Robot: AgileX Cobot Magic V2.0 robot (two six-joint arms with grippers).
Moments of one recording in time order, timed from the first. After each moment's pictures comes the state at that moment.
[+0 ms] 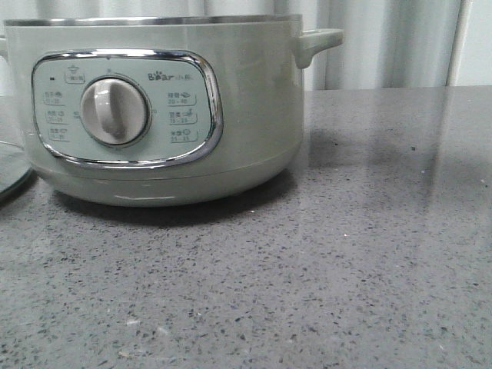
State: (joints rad) left arm -0.66 1.06 -0.40 -1.27 -0.84 1.26; right arm 0.49 1.23 -1.36 0.04 0.88 0.07
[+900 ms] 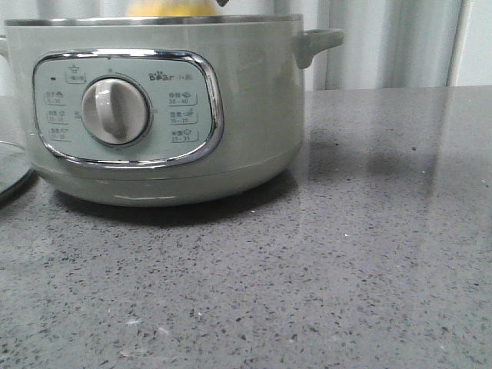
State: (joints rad) left arm -0.66 1.06 -0.40 -1.27 -0.84 1.26; right arm 0.62 1.69 -1.70 0.05 0.86 0.03
